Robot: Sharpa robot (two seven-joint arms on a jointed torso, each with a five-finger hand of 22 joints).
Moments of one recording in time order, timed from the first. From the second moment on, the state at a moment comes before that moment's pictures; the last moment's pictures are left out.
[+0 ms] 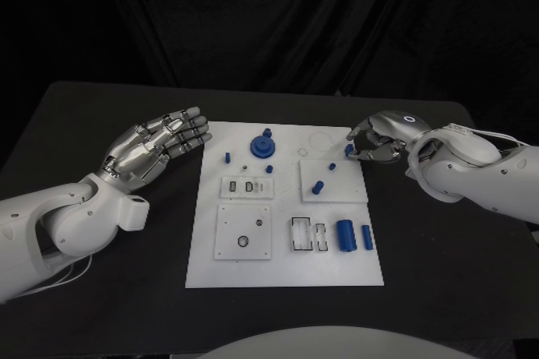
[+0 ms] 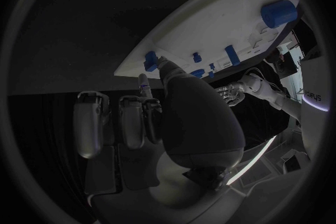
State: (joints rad) left arm 1.29 -0.99 -0.21 1.57 -0.02 0.19 0.68; left_hand 1.39 0.21 0.19 0.12 0.60 0.48 0.16 0.11 0.06 0.23 0.28 0.41 0.06 0.18 0.27 0.30 0.05 0.09 0.17 0.29 0.10 0.04; right arm 1.36 -1.07 -0.25 1.54 -1.53 -0.47 -0.13; right_hand 1.39 -0.15 0.18 0.23 0.17 0.90 0.10 0.07 0.19 1.46 0.00 1.57 1.31 1.46 -0.06 1.53 1.31 0.03 1.47 0.05 1.46 1.31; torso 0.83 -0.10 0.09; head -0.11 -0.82
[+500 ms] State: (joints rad) left arm 1.28 -0.99 -0.21 1.57 -0.02 0.19 0.68; left_hand 1.39 0.21 0.20 0.12 0.60 0.48 0.16 0.11 0.06 0.23 0.28 0.41 0.06 0.18 0.27 0.30 0.05 0.09 0.17 0.29 0.10 0.04; right arm 1.35 -1.06 -0.25 1.53 -1.53 -0.46 -0.13; right_hand 1.42 -0.14 0.18 0.23 0.19 0.90 0.10 0.07 0.18 1.46 0.00 1.57 1.31 1.46 -0.06 1.52 1.31 0.03 1.47 0.05 1.45 1.31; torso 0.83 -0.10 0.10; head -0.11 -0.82
